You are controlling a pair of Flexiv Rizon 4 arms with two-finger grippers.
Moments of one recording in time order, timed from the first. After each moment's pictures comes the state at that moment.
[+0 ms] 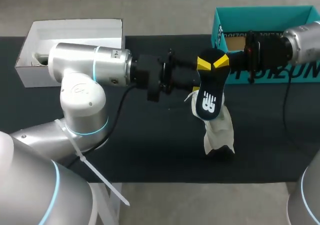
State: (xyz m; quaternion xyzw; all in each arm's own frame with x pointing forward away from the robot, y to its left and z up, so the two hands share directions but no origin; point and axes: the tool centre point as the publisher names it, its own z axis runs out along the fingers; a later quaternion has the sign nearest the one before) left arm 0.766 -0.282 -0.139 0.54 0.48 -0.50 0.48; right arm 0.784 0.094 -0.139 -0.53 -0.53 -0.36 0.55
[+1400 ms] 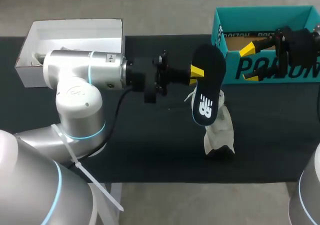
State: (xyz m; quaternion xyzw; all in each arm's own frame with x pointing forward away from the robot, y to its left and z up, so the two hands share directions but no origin) left arm 0.771 -0.270 -0.141 0.52 0.49 -0.50 0.49; right arm 0.789 0.020 -0.142 -0.56 -0.58 -0.38 0.46
